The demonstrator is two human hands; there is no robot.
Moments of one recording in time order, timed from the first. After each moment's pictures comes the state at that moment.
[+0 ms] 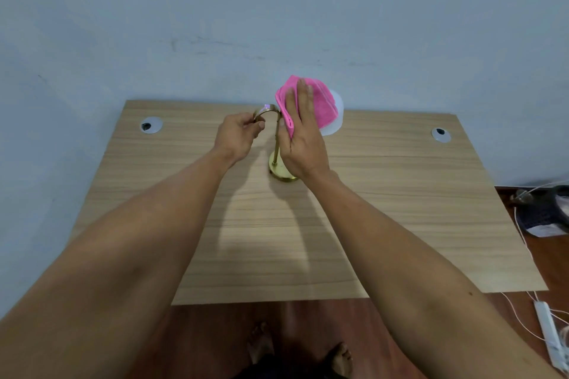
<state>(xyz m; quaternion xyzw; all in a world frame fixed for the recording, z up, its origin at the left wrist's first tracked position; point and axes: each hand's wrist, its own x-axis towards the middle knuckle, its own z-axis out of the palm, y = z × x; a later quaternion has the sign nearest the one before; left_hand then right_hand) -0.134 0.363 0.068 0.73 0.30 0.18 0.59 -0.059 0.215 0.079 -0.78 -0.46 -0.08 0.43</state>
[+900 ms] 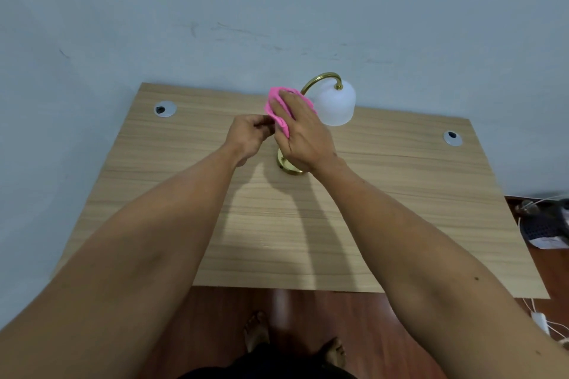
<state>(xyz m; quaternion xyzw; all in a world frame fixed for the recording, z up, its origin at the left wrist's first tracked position) -0.154 0.351 0.060 0.71 0.31 0.16 0.61 -0.074 0.220 0.100 -0.77 -0.58 -0.15 0.24</state>
